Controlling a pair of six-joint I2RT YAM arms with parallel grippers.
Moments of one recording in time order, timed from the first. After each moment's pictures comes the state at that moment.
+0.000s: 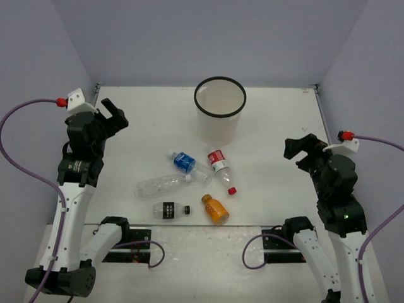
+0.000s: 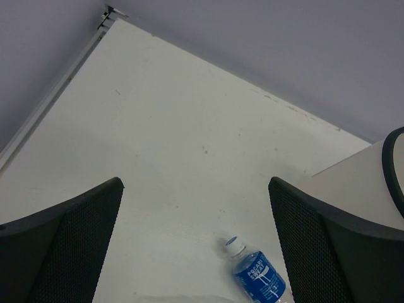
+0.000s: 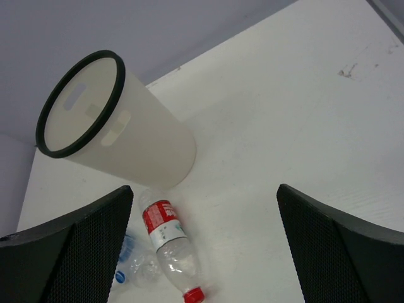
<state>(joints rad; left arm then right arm) -0.07 0.88 1.10 -0.49 -0.25 -0.43 0.15 0.50 0.92 -0.65 0.19 0.56</state>
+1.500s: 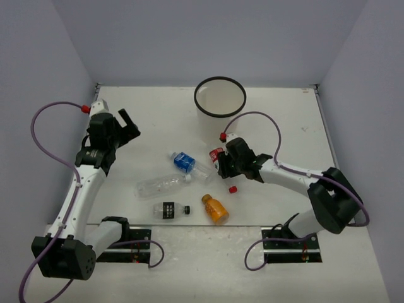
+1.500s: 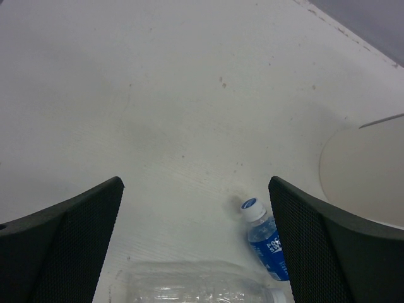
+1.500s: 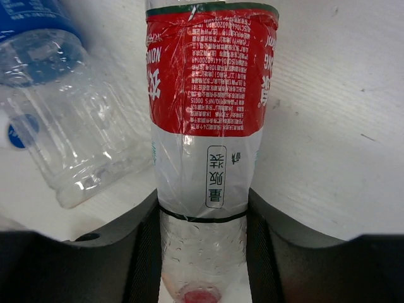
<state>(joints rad) -0.07 1.03 0.94 -0.46 -0.18 -0.52 0.71 1.48 0.79 -0.19 0.03 0.34</state>
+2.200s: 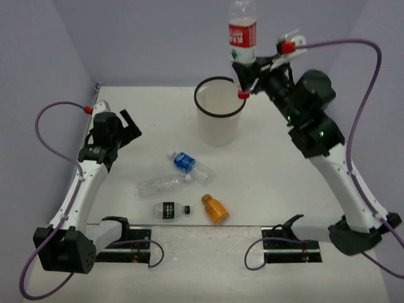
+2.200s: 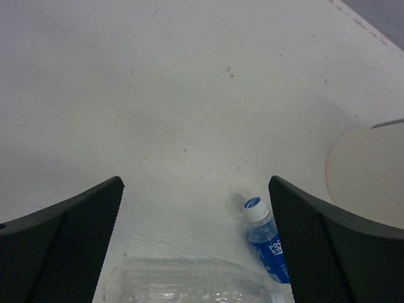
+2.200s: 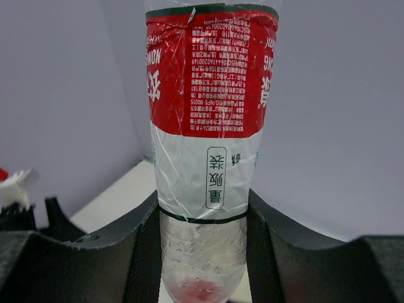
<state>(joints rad) -0.07 1.08 0.93 -0.46 -0.19 -0.56 0.59 1.25 1.65 -0.22 0.03 0.07</state>
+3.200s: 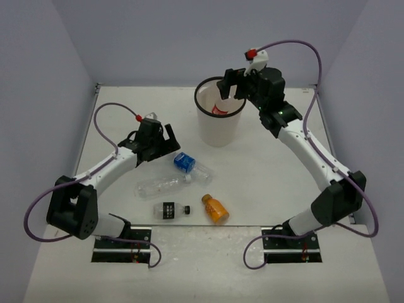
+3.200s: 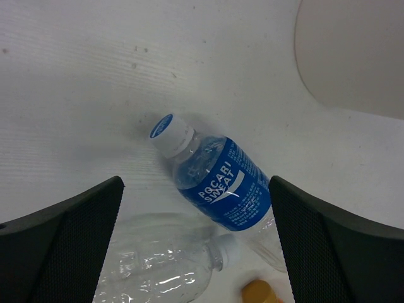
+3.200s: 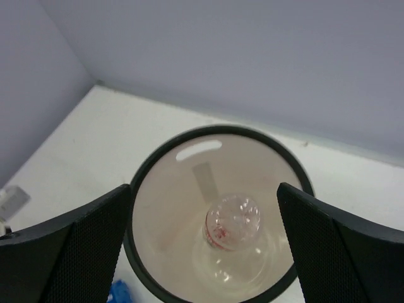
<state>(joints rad) -0.39 1.39 0.89 -0.34 -0.05 -0.72 0.45 1.54 1.49 -0.09 -0.03 0.17</state>
